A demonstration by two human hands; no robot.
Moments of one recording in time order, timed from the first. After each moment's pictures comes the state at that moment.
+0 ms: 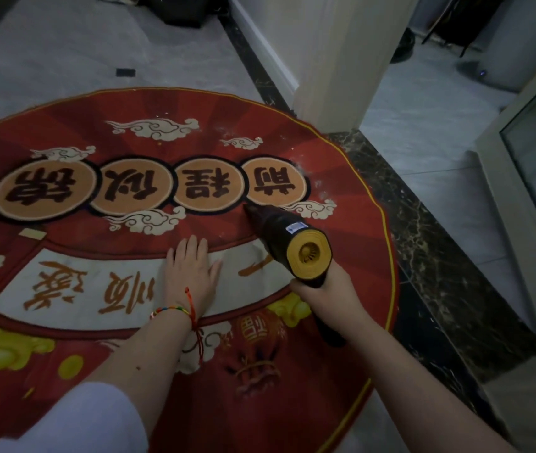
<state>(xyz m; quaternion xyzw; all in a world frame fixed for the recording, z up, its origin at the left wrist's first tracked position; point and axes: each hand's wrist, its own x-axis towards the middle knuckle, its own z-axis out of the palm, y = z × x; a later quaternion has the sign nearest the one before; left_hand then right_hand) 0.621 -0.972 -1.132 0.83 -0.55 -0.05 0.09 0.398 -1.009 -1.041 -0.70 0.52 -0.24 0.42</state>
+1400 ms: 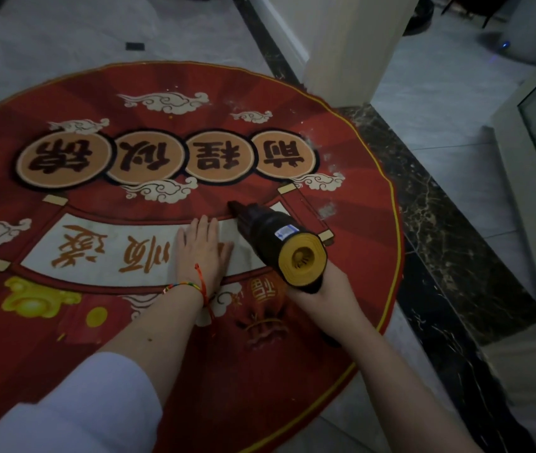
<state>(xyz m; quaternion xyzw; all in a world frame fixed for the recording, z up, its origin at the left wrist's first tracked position) 0.608 -0.944 -1.129 0.83 -0.54 -0.07 0.04 0.391 -0.949 -1.046 -0.72 0.48 -0.24 0.43</state>
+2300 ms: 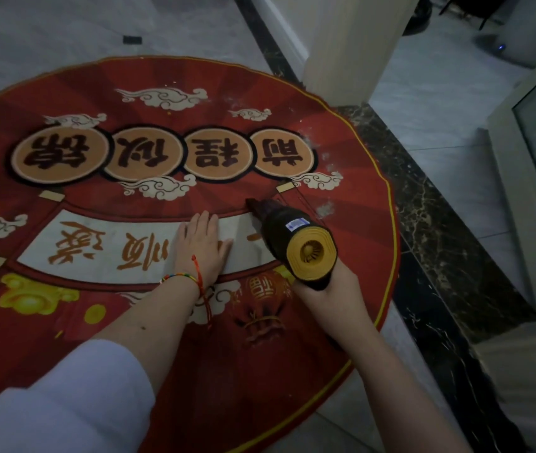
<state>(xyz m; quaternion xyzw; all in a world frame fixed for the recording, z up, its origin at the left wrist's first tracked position) 0.614 -0.949 -1.123 0.82 -0.57 -0.10 0.04 0.387 -0.941 -1.033 -0.70 0.53 -0.26 0.40</state>
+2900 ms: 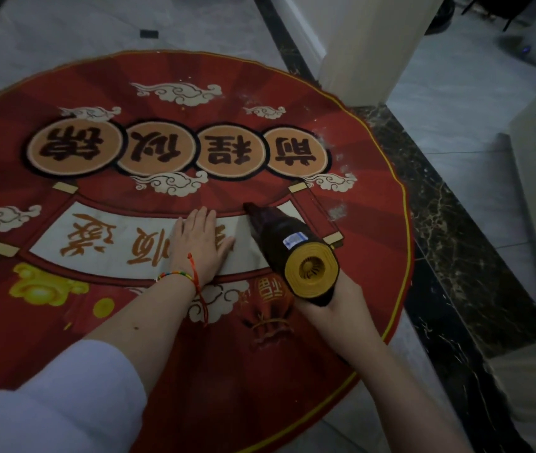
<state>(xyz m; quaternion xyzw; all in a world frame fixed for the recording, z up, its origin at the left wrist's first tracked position) 0.630 -0.943 -1.127 0.83 -0.54 -0.08 0.05 0.390 -0.936 -1.035 -0.72 0.49 -0.24 0.42</state>
